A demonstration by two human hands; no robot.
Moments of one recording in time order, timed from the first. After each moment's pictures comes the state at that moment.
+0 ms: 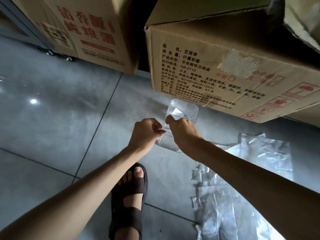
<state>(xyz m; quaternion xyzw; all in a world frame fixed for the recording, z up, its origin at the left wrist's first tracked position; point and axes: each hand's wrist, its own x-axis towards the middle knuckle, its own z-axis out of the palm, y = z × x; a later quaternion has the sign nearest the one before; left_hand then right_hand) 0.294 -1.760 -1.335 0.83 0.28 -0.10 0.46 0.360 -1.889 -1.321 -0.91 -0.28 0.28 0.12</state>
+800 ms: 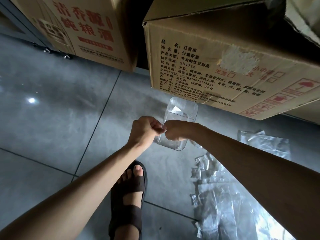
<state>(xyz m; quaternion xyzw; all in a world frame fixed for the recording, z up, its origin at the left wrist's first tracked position) 0.297 -1.761 -1.332 0.77 0.33 -0.10 0.53 0.383 -1.862 -1.322 -0.80 -0.29 0.52 0.03</state>
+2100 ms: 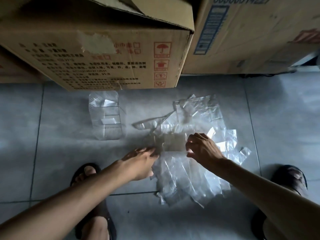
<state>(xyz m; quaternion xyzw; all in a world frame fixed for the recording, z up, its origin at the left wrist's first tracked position) 0.256 -1.915 -1.343 0.86 -0.25 -0.44 0.09 0.279 -2.174 -1.381 -0.92 -0.29 0.21 0.16</state>
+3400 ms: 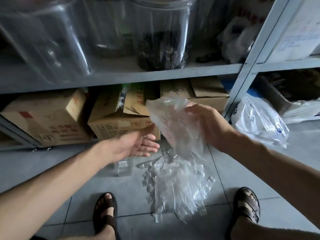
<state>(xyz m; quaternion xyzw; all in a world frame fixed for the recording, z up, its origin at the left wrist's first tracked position) 0.255 -1.948 -0.985 0.67 0.10 -0.37 0.64 0.260 -2.189 -0.948 -0.61 0.00 0.19 0.77</state>
